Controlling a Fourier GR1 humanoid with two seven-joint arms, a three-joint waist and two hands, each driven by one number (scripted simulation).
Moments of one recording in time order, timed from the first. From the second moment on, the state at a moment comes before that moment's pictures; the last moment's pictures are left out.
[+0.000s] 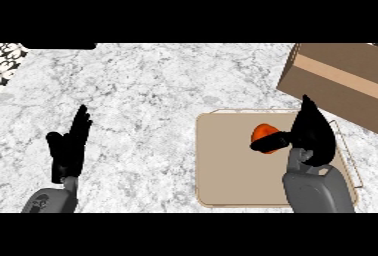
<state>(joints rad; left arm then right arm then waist) -0.11 0.27 -0.10 -1.29 0.16 0.31 0.00 -0.32 0.00 0.08 -1.72 0.97 0.15 1.25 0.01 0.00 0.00</state>
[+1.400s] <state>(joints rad) -0.10 0.24 -0.09 -1.30 0.13 0.31 0.01 -0.42 0.00 -0.01 -1.41 0.95 0.10 1.24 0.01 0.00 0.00</state>
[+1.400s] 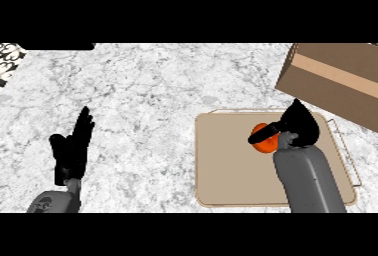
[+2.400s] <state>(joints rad) -0.11 0.24 -0.05 -1.29 0.11 0.27 0.01 -0.43 0.00 0.00 -1.27 0.93 0.02 1.18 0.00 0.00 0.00</state>
